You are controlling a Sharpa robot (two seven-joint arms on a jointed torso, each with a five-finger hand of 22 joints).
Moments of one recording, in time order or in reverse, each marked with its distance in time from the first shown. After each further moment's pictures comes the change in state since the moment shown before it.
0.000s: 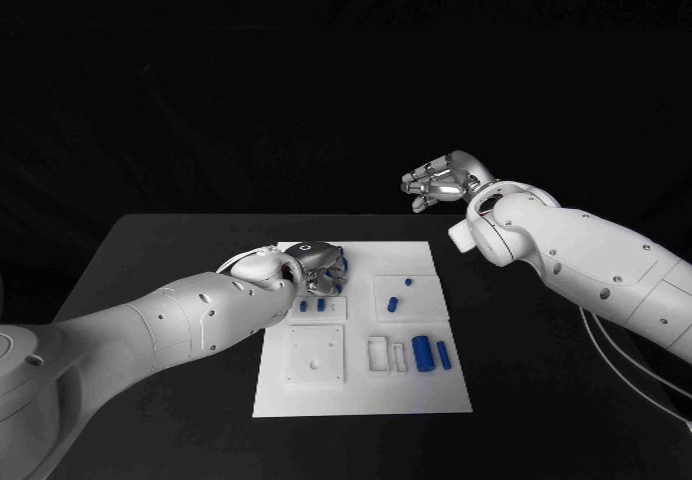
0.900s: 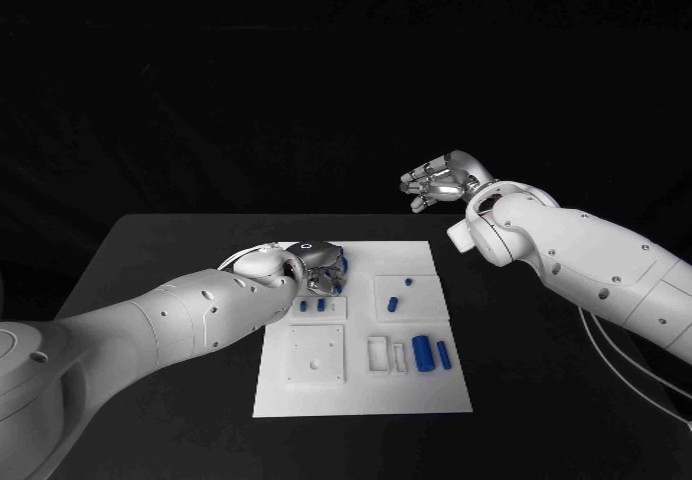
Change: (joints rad) left arm 0.006 0.011 0.001 -0.014 -0.001 0.040 -0.015; left_hand -0.005 0.015 0.000 0.012 -0.006 0.027 0.002 0.000 -0.002 0.045 -0.012 0.000 0.000 0.013 0.002 0.017 -0.002 0.007 0.002 -0.002 0.003 0.000; right arm 0.000 0.004 0.000 0.000 -0.001 -0.001 0.002; right_hand 0.000 0.000 0.000 0.000 0.000 0.000 0.000 0.000 0.000 0.000 0.000 0.000 0.000 0.000 0.000 0.000 0.000 0.000 -0.004 0.004 0.013 -0.007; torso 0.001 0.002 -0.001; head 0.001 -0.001
